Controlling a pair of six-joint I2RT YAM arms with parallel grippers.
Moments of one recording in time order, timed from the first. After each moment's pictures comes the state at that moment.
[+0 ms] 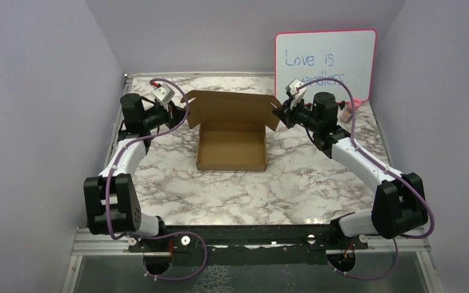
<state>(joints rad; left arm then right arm) 0.11 1.43 0.90 0.25 0.97 0.16 0.33 1.39 0.93 0.22 -0.45 -0.20</state>
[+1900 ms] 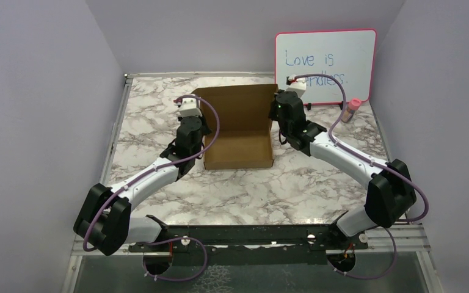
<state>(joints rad) -0.55 1.28 0.73 0.37 -0.50 -0.32 0.63 1.50 1.12 0.05 0.54 0.43</state>
